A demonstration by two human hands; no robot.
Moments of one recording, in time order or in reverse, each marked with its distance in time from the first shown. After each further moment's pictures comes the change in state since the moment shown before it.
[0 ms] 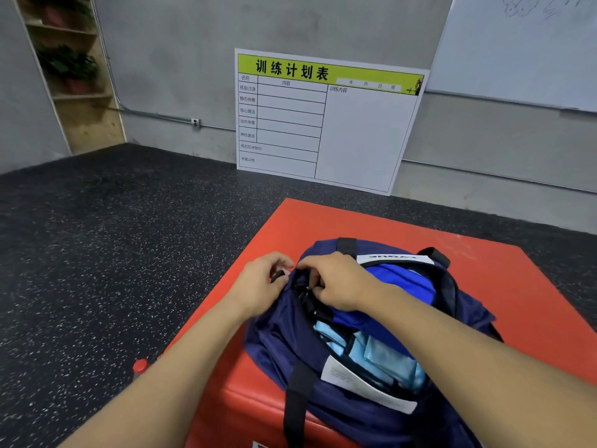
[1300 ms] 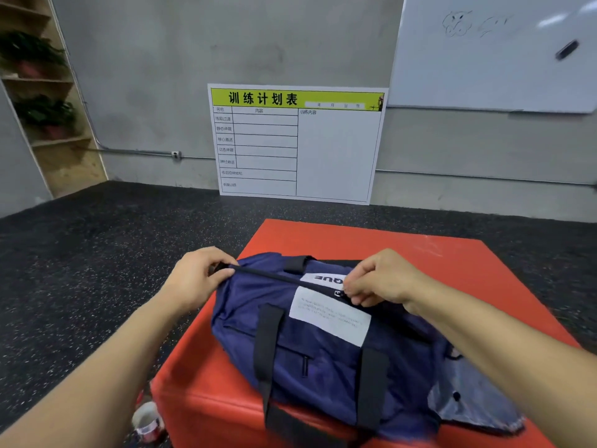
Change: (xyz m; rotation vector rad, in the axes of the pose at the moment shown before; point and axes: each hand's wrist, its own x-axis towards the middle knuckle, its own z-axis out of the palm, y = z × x) left_hand -0.001 0.014 -0.101 0.217 0.015 0.116; right_hand -0.110 0.033 -0.072 0.951 0.126 0.552
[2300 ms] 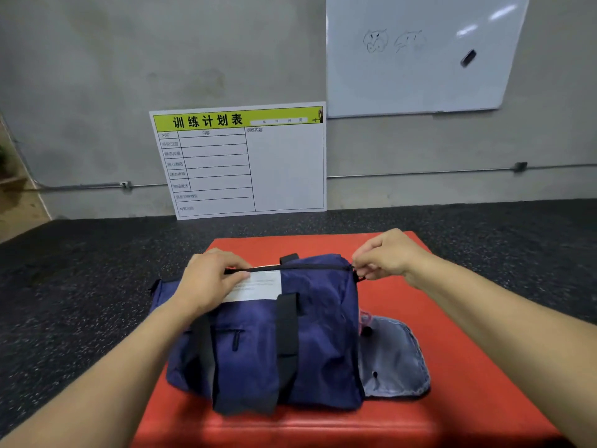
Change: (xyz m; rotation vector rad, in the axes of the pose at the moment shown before) left_hand 0.041 0.169 0.059 0.150 -0.059 0.169; right_hand -0.054 0.049 -0.142 0.143 0.259 0.030
